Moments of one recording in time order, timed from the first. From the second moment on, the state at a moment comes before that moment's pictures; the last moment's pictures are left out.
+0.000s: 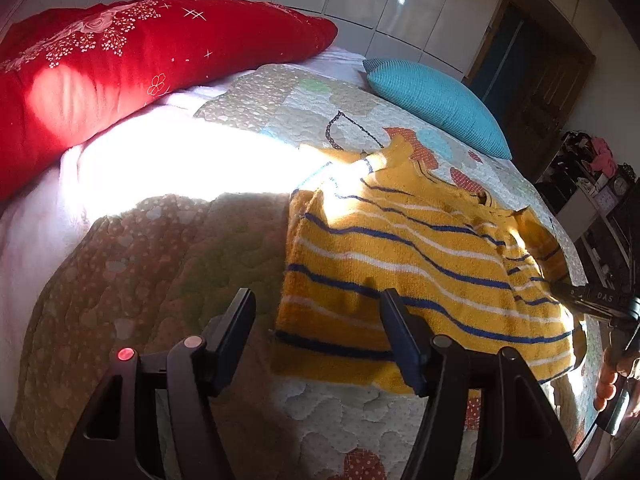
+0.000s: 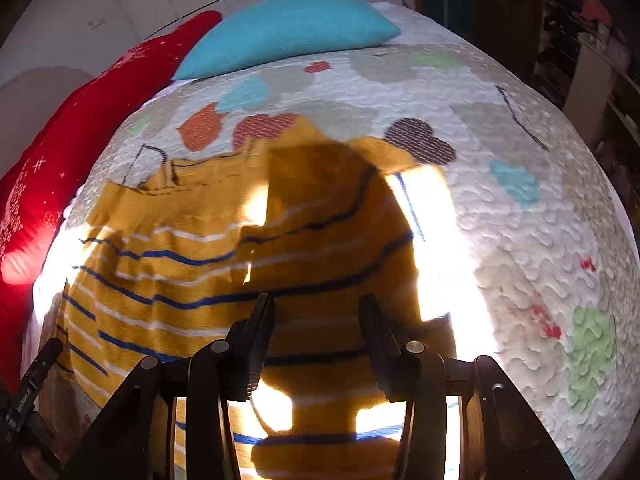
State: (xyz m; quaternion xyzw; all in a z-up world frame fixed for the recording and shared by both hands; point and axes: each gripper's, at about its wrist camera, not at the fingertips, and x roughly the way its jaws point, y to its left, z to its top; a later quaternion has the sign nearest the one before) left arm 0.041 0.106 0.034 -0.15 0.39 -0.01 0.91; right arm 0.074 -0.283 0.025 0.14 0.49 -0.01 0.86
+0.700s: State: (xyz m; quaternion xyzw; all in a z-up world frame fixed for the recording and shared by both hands) left arm 0.031 0.097 0.042 -0.14 0.36 -0.01 0.92; right arm 0.058 -0.225 0.058 0.09 0.44 0.03 0.89
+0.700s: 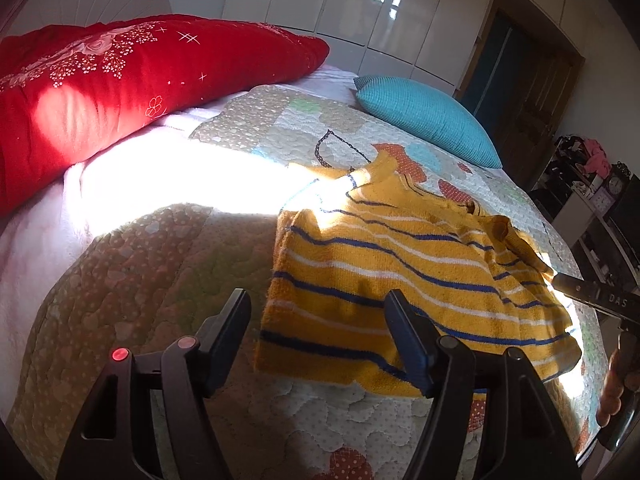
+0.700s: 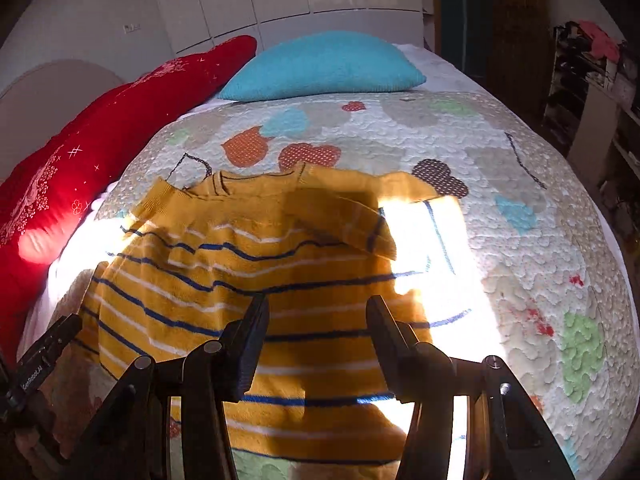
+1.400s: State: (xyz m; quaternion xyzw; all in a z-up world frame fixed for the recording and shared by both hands) left arm 0.034 0.119 0.034 -0.16 0.38 0.01 0.91; right arm 0.176 -0.219 0.043 0.08 0.48 -0.02 0.87
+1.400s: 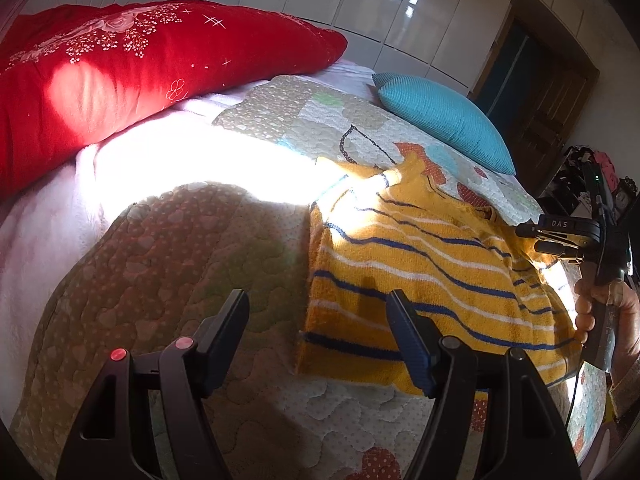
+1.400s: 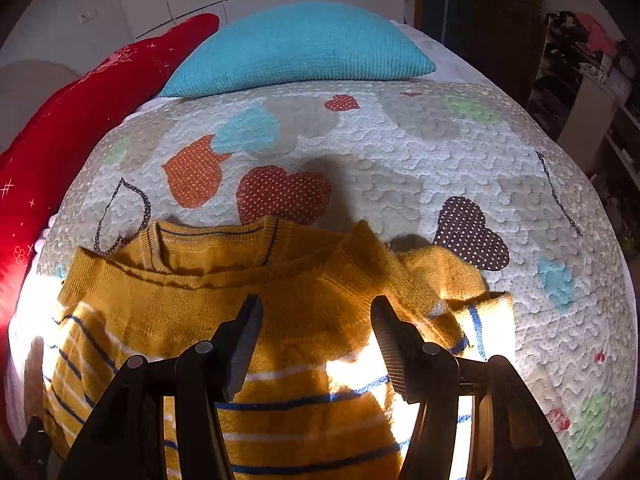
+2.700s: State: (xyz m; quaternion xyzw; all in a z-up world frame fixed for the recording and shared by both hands) left arm 0.025 0.180 0.036 -0.20 0.38 0.08 0.90; right arm 0.133 -0.027 0.082 -0.03 0.47 0.18 0.86
